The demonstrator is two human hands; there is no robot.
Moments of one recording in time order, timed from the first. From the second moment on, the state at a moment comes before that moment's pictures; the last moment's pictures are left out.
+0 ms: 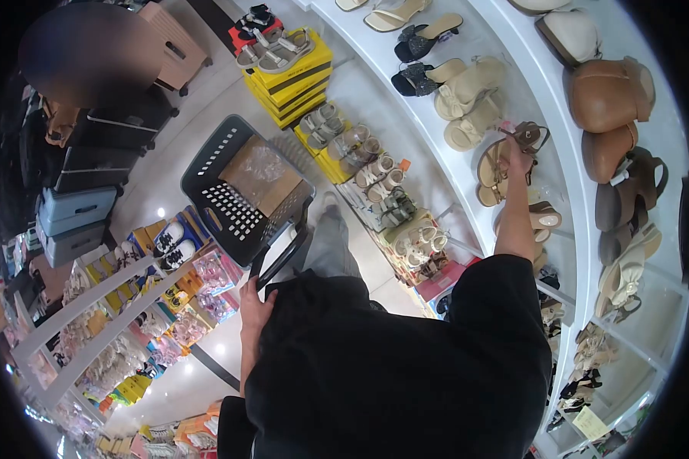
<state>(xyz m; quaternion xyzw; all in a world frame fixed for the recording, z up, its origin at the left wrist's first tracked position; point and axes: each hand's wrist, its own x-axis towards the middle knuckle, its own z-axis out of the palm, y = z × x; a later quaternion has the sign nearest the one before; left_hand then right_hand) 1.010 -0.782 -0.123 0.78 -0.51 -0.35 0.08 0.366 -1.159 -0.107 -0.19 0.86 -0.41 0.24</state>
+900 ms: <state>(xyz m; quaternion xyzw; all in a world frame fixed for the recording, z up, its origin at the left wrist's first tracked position) 0.996 -0.794 -0.134 0.80 -0.52 -0.30 0.07 0.424 -1.083 -0.120 -0.50 0.83 -0.23 -0.08</state>
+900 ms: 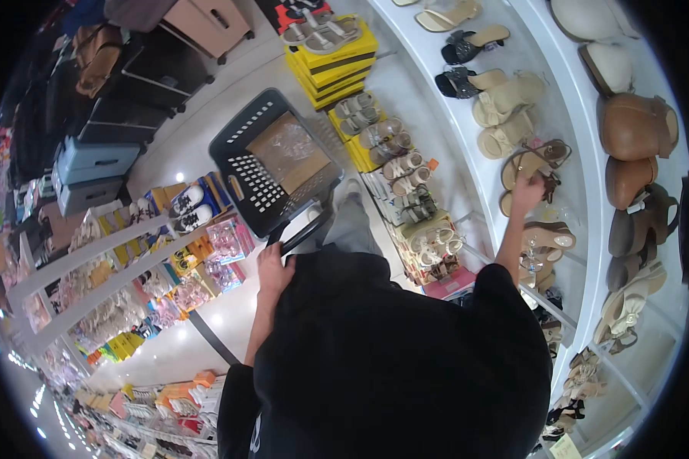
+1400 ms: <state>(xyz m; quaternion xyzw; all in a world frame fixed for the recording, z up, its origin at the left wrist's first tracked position) 1.008 -0.821 -0.157 0.73 -0.59 -0.34 0.04 0.852 -0.921 -0.135 -0.89 0.33 0.06 0.30</state>
